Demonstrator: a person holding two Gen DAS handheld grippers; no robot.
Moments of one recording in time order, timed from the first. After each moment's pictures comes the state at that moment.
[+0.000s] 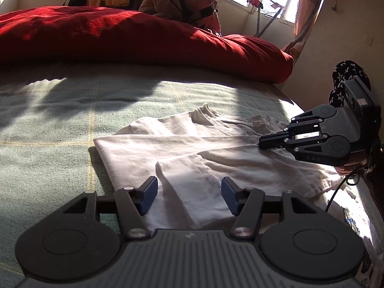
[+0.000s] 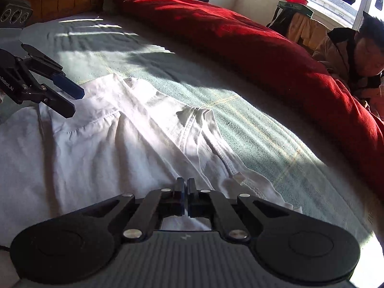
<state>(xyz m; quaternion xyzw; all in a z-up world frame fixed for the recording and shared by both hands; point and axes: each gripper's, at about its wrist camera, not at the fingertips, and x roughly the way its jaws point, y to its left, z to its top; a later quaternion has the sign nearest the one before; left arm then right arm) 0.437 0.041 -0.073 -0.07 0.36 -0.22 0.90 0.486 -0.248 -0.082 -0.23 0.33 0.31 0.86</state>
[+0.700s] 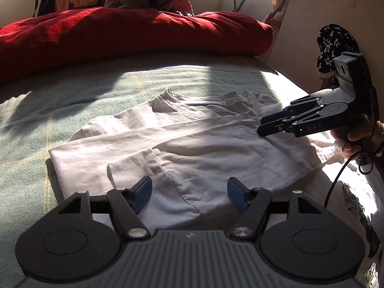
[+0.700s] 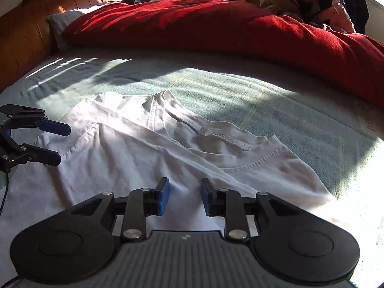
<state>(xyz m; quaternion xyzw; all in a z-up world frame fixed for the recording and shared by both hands) 0.446 -0.015 -0.079 0.01 0.38 -0.24 0.89 0.487 -0.311 -0.086 -0.05 0.40 0.23 0.88</state>
